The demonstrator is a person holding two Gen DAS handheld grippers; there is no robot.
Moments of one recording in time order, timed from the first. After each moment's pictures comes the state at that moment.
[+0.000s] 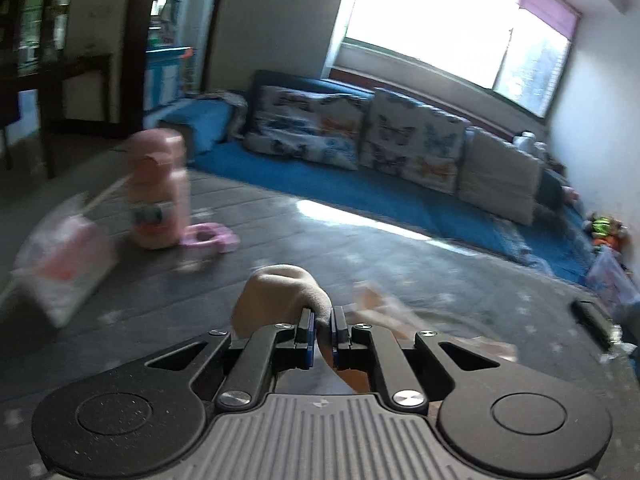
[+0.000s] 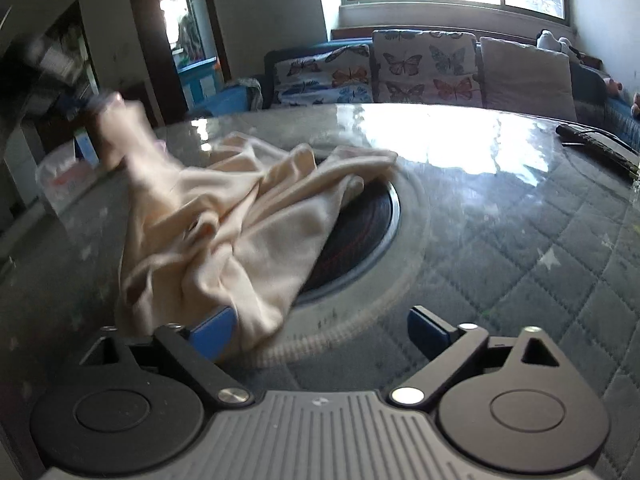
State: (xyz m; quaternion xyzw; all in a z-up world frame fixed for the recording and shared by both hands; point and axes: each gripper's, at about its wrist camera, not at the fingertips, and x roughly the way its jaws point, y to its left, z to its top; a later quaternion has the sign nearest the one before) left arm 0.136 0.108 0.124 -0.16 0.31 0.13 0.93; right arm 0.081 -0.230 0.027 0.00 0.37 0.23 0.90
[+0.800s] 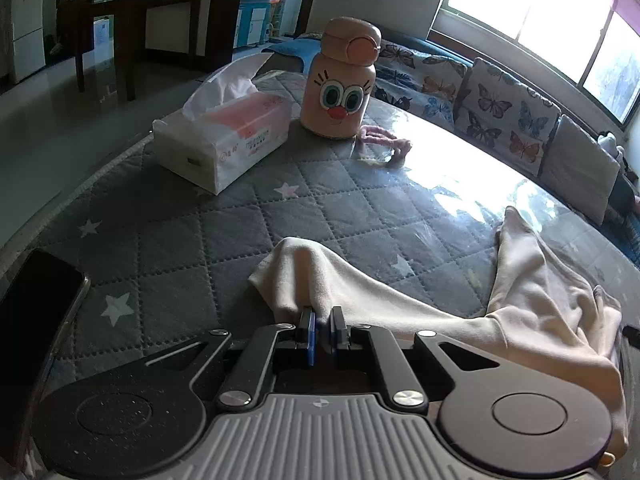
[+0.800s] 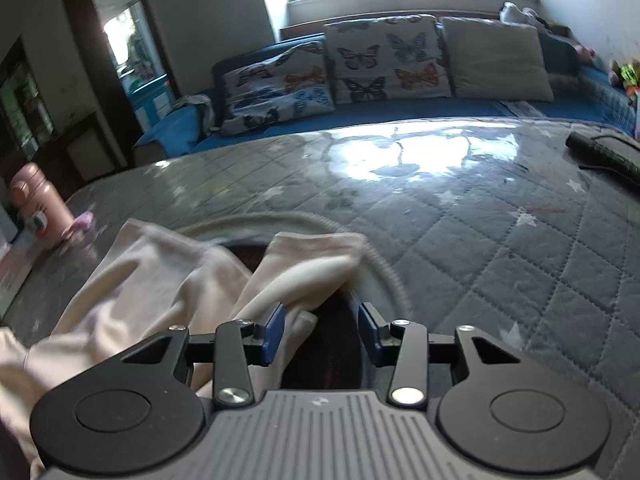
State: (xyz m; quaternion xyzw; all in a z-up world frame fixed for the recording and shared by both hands) left arm 0.046 0.198 0.036 -0.21 0.38 0.22 0.88; right arm 0.229 -0.206 0.023 0.06 0.39 0.17 0.90
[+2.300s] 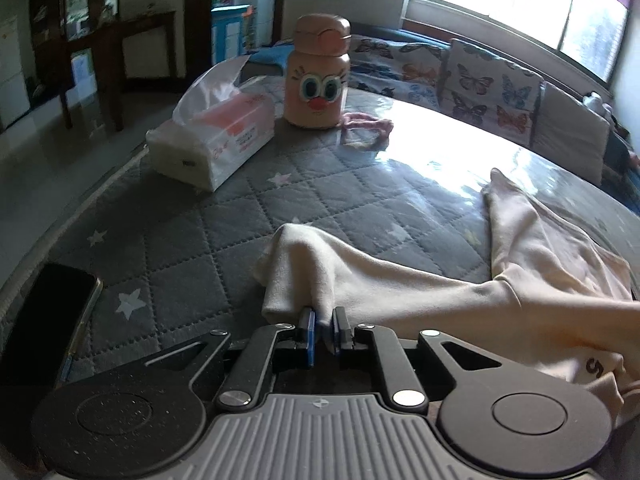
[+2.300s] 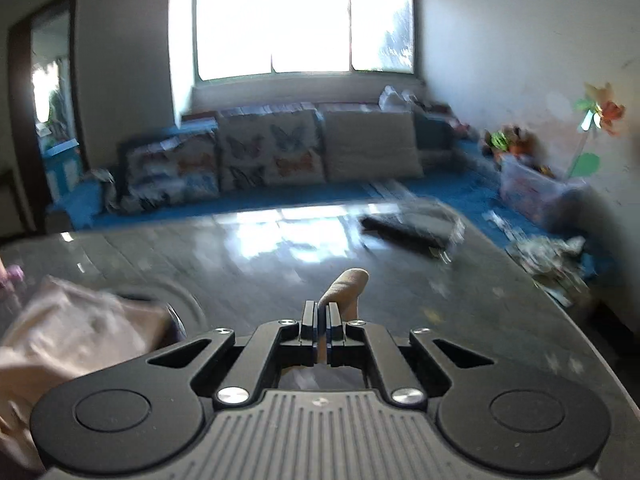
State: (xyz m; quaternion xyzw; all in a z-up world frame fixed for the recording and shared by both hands) left arm 0.026 0.182 0.034 -0.13 0.38 0.19 0.89; right arm 0.110 -0.329 0.085 0.01 0.30 -0.01 0.95
